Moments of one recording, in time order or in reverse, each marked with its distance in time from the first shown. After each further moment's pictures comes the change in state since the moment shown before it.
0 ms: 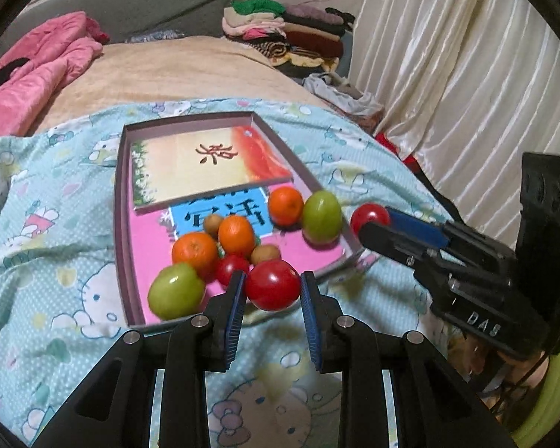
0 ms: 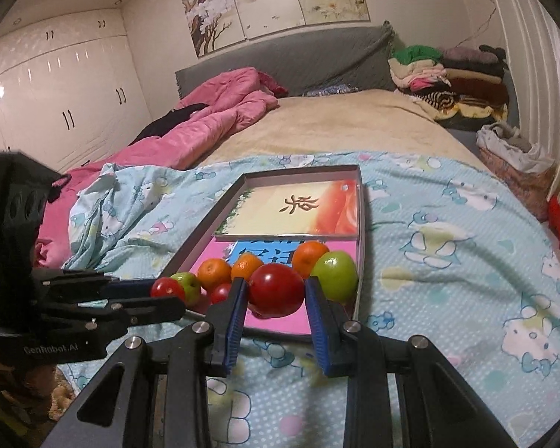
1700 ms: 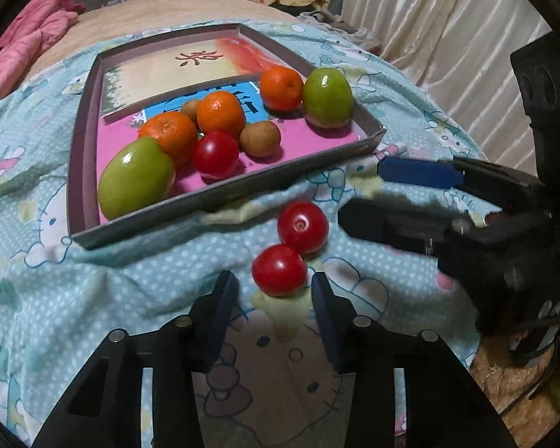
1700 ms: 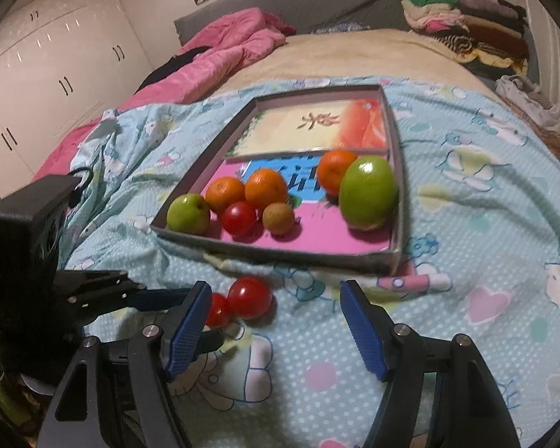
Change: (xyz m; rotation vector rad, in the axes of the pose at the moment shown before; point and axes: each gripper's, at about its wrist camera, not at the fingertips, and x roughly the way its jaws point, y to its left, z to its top) left arm 0.048 0.002 -0.057 0.074 0.227 0.008; right arm 0.038 0.010 -0.037 0.031 0.282 0.085
